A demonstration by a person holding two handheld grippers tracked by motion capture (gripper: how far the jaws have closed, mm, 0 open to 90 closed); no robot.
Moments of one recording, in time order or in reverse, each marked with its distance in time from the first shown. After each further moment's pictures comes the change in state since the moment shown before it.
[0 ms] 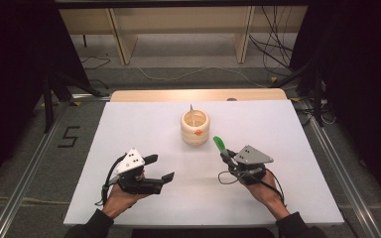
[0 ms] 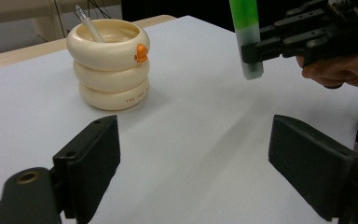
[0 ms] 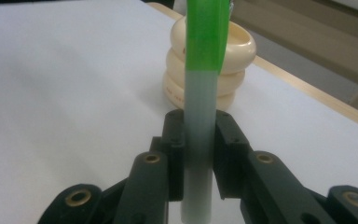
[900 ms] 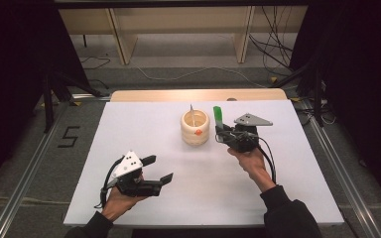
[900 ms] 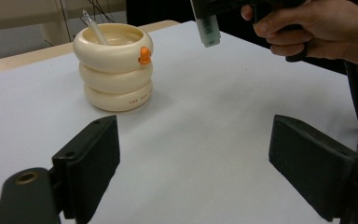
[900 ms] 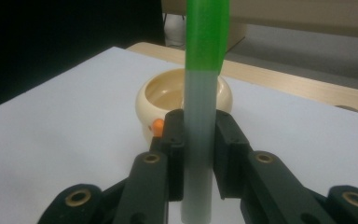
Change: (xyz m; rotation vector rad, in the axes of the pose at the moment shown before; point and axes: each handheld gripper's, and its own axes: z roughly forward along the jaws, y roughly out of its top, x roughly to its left) left arm -0.002 -0.004 -0.004 -0.019 0.013 -0.003; right arm -0.045 0.046 0.042 -0.042 0.039 0.302
